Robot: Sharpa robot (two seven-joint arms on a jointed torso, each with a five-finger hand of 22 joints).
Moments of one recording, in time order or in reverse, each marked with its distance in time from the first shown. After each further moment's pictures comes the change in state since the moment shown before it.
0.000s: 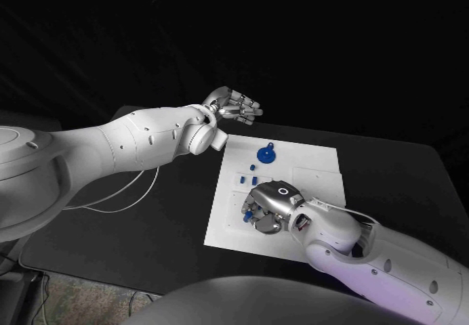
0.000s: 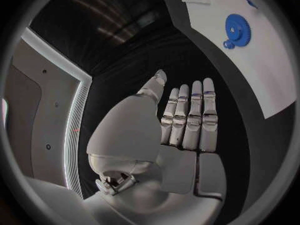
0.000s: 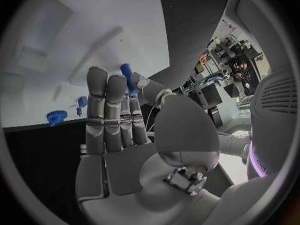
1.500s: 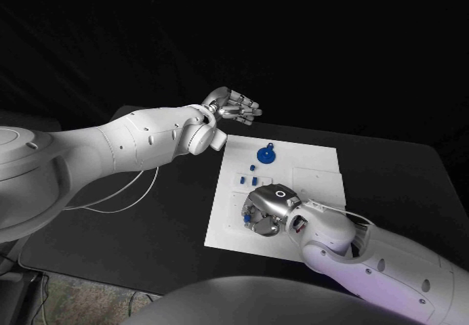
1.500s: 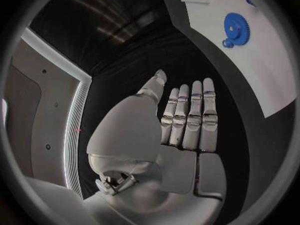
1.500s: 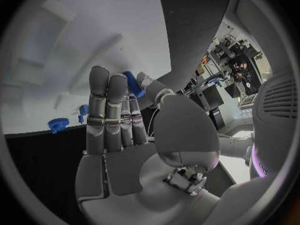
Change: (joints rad) left arm -0.001 0.001 0.000 -0.004 0.000 0.002 -0.001; left_hand 0.000 0.000 -0.003 0.003 0.000 0.000 0.000 0.000 0.000 0.000 0.000 0.000 0.000 0.000 0.000 0.000 0.000 0.000 0.000 0.000 0.000 -0.001; right arm -0.005 0.019 -0.010 -0.027 0.008 0.022 -0.009; right_hand 0.000 -0.050 -0.187 0.082 -0.005 -0.067 0.017 0.007 -0.011 -0.077 0.022 0.004 -0.002 -0.004 0.011 0.000 -0.009 0.011 -0.003 0.011 -0.031 -0.020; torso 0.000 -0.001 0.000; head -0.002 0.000
